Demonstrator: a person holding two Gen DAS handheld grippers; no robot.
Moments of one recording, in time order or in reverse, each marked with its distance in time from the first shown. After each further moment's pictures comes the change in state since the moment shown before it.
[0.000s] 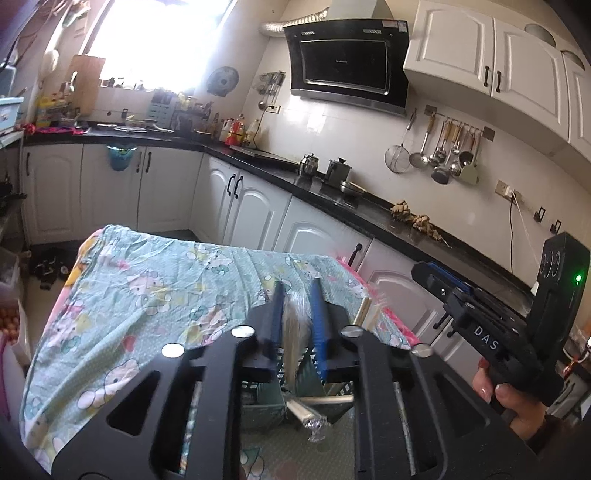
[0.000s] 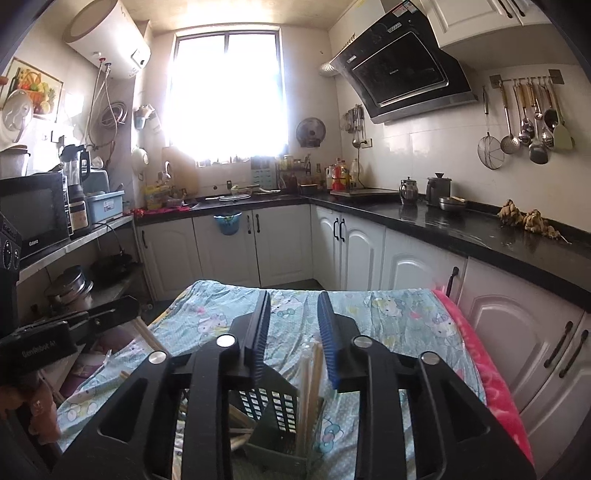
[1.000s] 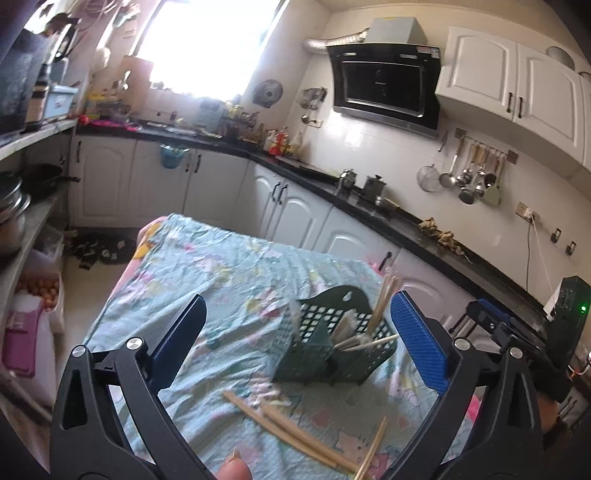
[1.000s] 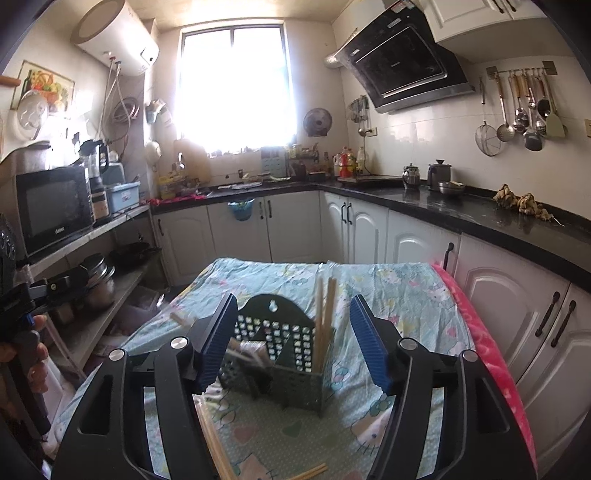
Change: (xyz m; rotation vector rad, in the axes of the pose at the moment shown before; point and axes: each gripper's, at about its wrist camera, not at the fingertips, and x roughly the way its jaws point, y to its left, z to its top) left arm -0.108 0.034 -0.033 -0.088 -0.034 0.140; right arm -0.084 0.019 -0.035 0.002 0.057 0.050
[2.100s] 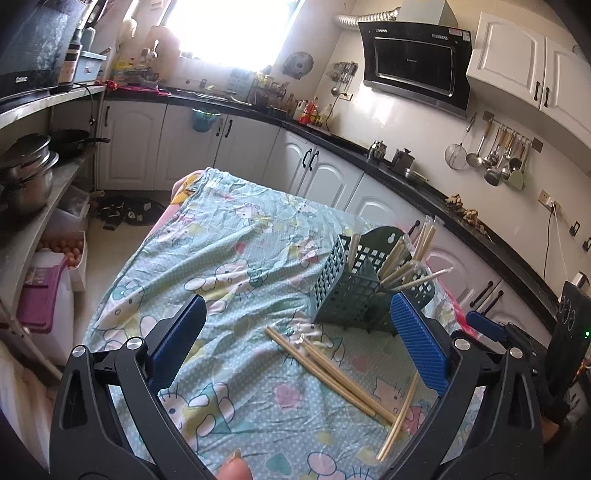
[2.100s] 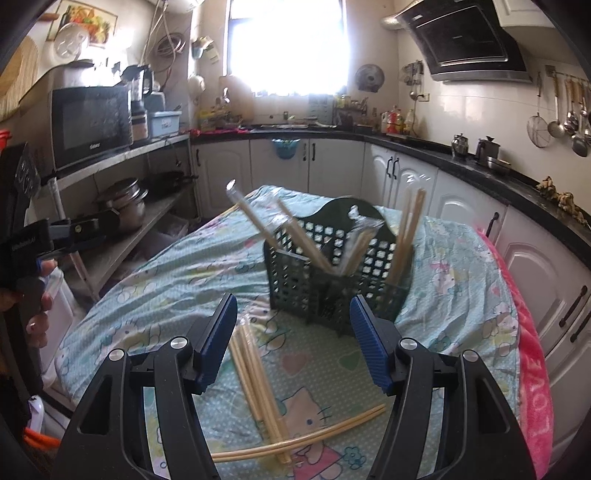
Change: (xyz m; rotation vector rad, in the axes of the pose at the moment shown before) left arm -0.016 0.039 -0.055 -0.037 0.109 0.083; right arm 0.021 0.076 -0.070 -0.152 0.211 0.111
